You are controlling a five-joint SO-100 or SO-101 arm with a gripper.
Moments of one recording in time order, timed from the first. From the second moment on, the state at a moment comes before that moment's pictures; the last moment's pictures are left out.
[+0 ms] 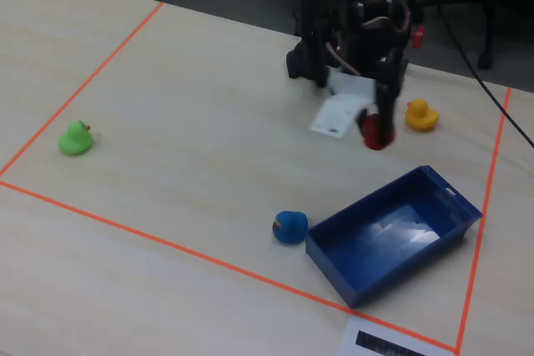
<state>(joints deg) -33.0 82.6 65.1 77.2 -30.4</state>
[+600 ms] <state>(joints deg) -30.8 44.1 31.3 75.3 -35.3</state>
